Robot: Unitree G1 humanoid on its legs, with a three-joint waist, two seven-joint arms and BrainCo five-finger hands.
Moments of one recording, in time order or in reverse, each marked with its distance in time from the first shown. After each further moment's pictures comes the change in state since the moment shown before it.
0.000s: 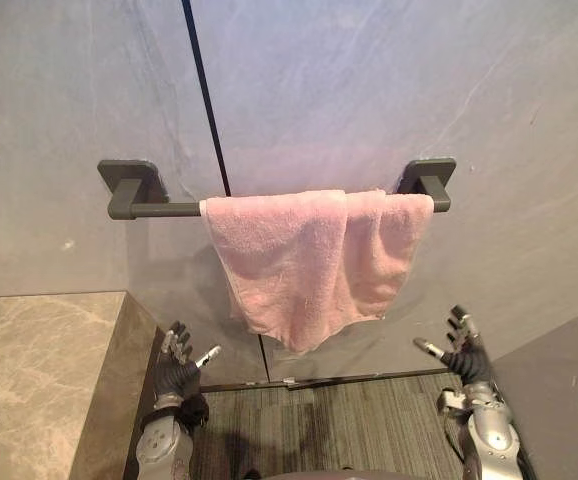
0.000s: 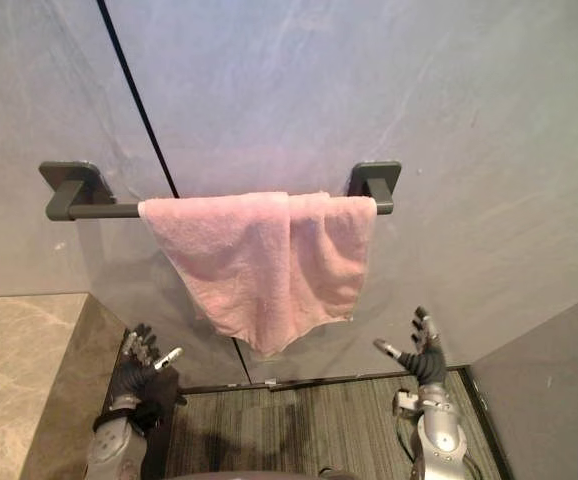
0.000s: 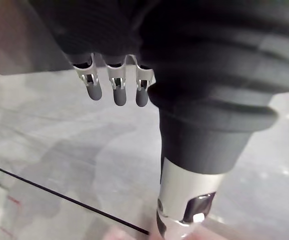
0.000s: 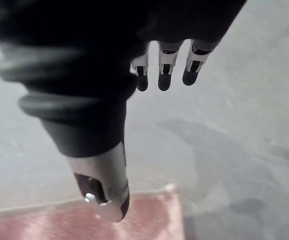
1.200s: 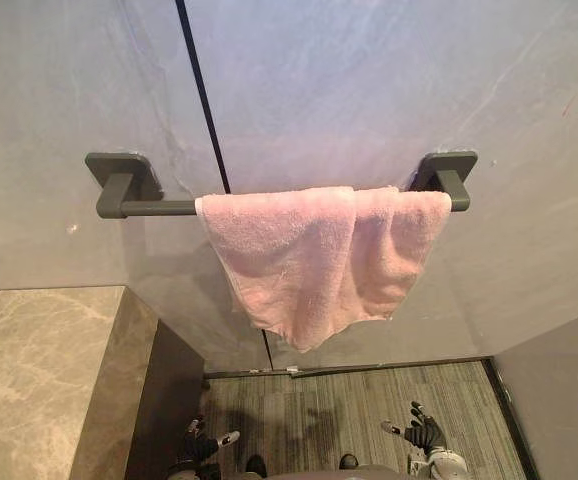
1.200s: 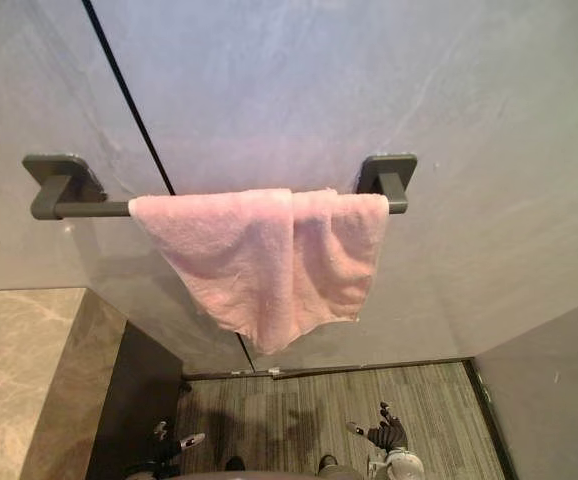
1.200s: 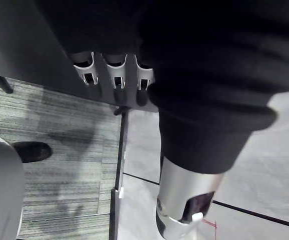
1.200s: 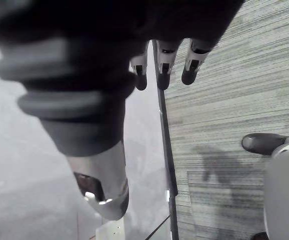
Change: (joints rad) left arm -0.086 0.046 -0.037 0.591 0.201 0.042 0.067; right arm -0.119 -0.048 0.055 0.650 -0.074 0.044 -0.082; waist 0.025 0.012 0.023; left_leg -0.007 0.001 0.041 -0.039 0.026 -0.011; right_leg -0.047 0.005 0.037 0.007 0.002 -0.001
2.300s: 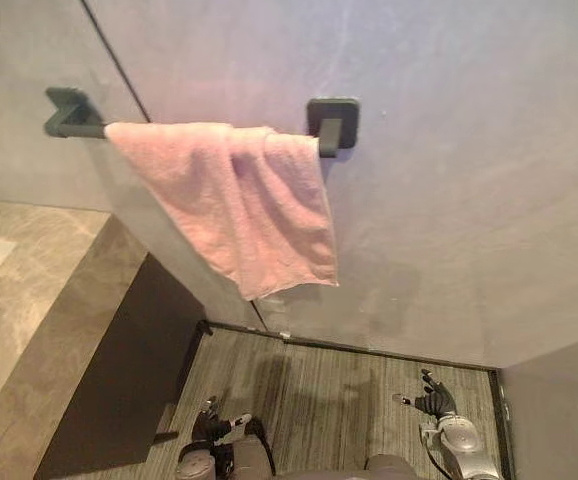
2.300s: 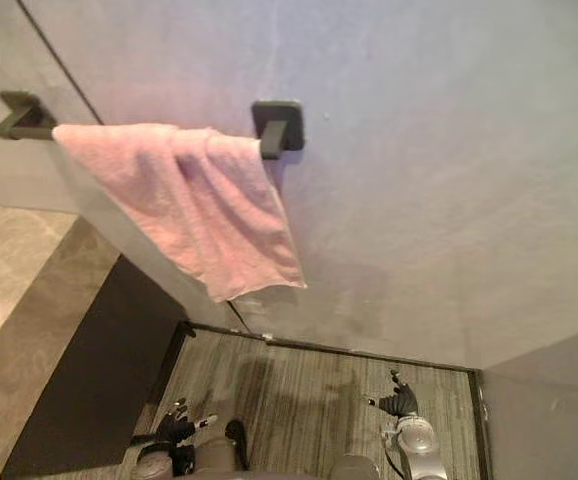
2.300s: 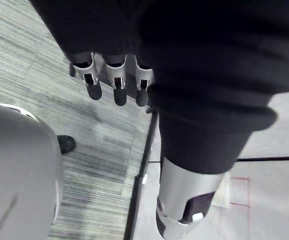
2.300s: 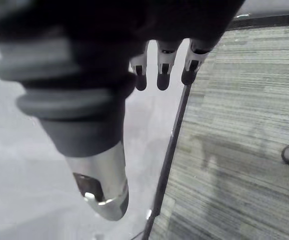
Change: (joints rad) left arm -0.092 -0.017 -0.070 0.021 -0.033 0.012 0.044; right arm -0.124 -0.086 0.023 -0.035 -0.043 0.030 -0.022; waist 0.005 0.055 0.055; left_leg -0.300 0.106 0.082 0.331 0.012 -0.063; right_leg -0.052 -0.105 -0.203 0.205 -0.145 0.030
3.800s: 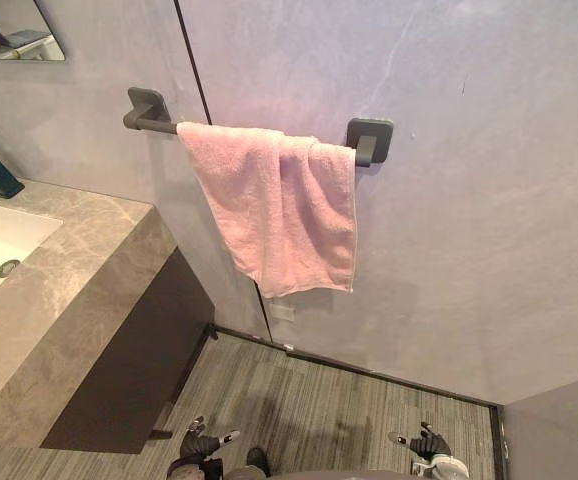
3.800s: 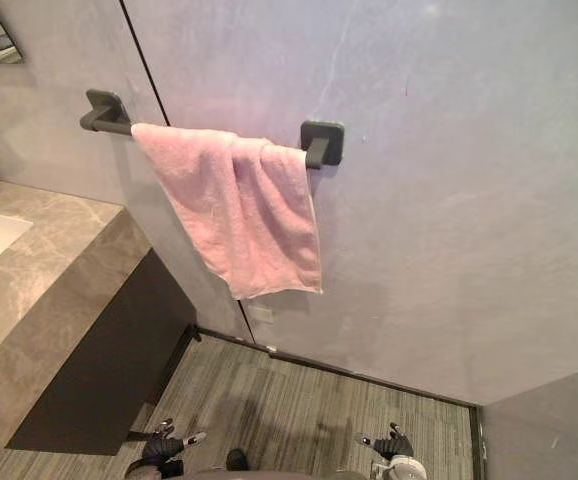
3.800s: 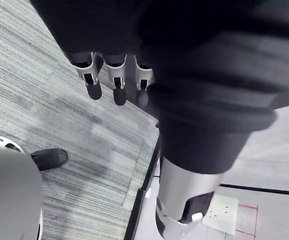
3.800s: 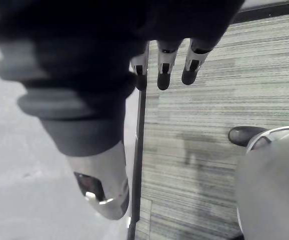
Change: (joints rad) left arm 0.007 0.032 0.052 0.095 0.048 0.006 0.000; right arm 0.030 0.069 -0.107 0.251 0.099 0.013 -0.056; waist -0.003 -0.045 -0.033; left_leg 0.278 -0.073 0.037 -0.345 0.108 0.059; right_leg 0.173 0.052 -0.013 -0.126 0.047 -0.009
